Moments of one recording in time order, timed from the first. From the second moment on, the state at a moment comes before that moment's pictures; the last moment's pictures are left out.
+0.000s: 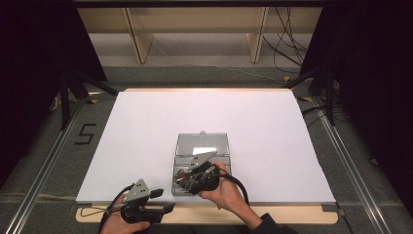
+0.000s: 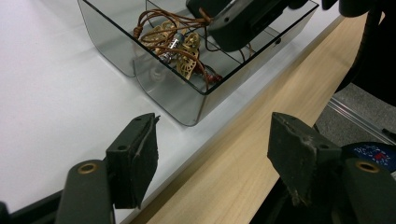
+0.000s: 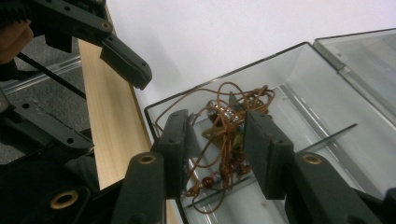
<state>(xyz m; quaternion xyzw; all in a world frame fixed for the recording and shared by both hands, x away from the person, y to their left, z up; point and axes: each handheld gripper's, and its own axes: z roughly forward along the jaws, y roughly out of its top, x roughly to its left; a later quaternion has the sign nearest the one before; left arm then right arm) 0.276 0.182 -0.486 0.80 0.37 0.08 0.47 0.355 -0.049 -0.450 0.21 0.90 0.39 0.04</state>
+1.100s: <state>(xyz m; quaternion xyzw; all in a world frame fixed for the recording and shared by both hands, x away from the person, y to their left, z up) 0.278 0.186 -0.484 0.80 0.37 0.08 0.47 0.394 -0.138 -0.428 0.37 0.82 0.42 0.08</state>
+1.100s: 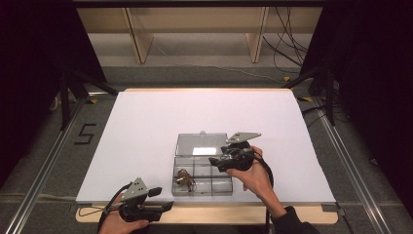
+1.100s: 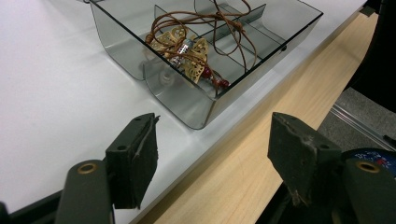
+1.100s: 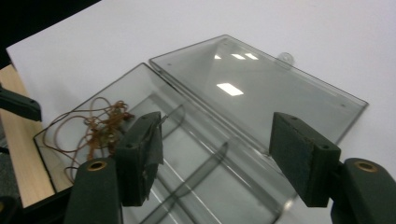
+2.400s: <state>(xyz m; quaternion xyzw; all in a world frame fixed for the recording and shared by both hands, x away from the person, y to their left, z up) 0.291 0.191 -0.468 0.78 0.39 0.07 0.49 0.432 -0.195 -0.454 0.42 0.78 0.45 0.04</state>
